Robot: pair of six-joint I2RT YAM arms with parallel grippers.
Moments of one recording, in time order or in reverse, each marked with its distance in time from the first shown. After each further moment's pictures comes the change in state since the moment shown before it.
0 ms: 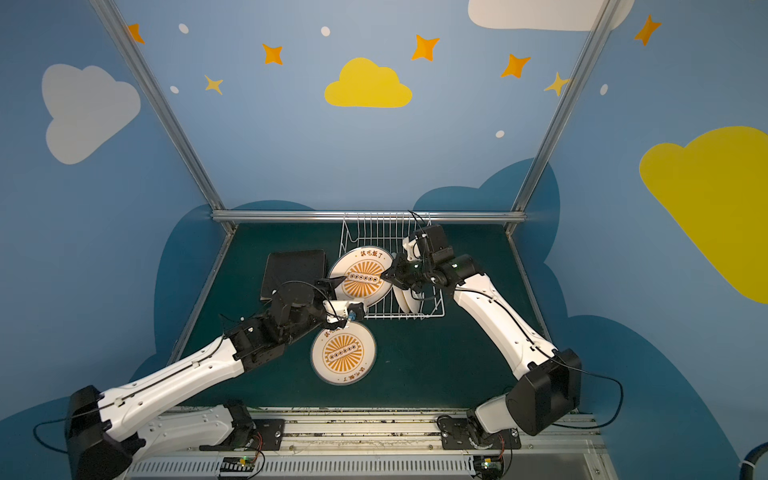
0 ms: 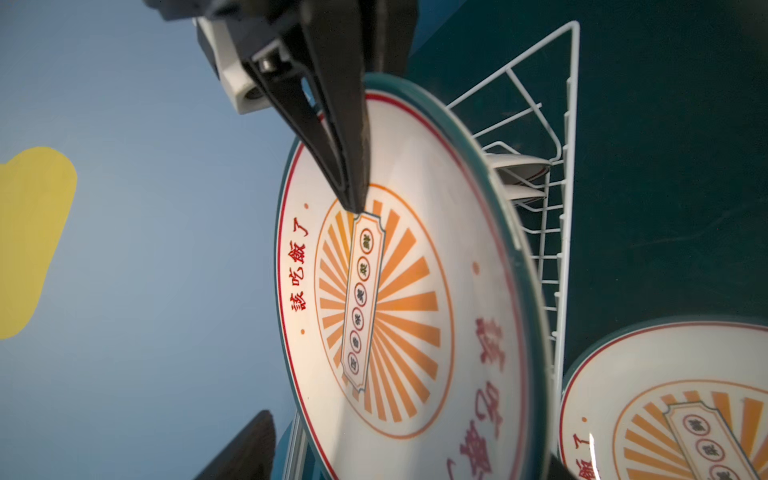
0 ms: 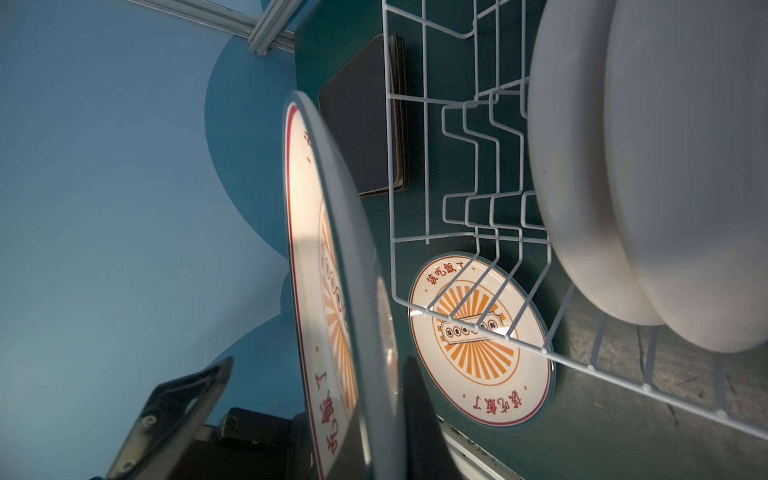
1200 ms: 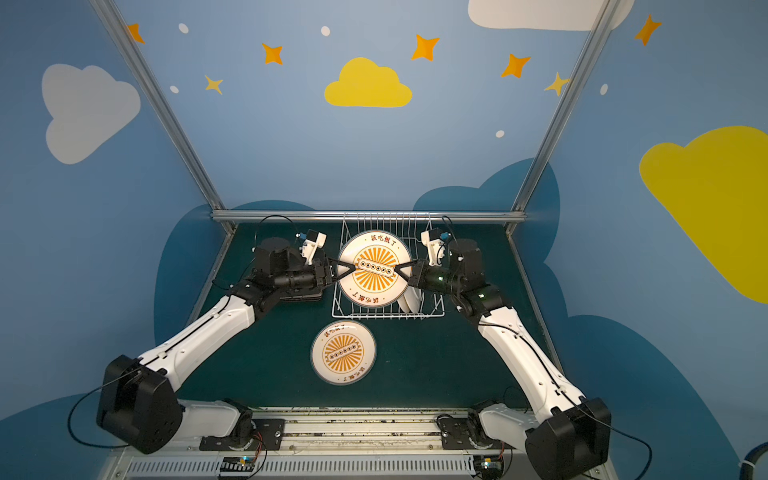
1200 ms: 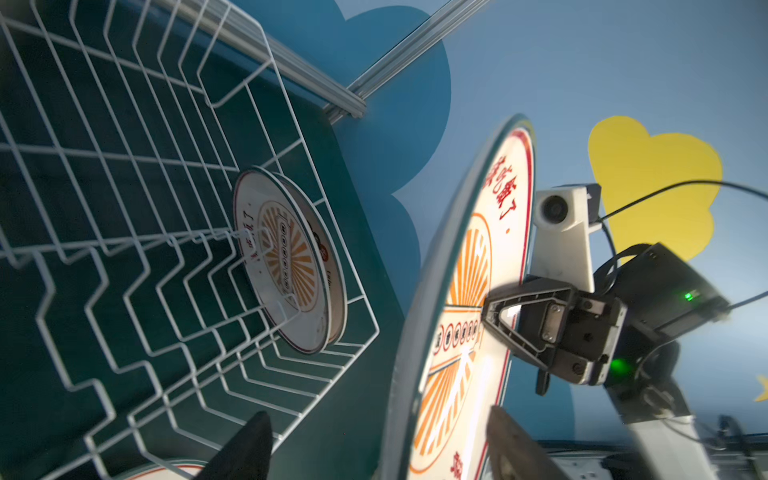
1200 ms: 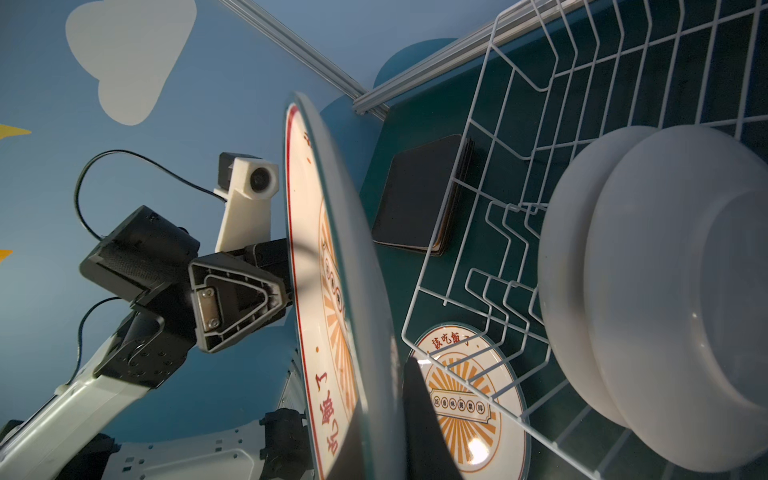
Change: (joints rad) left arm 0.476 0.272 0.138 0.161 0.995 -1.714; right arm -0.124 -0.248 -0.298 0.385 -0.132 -0.184
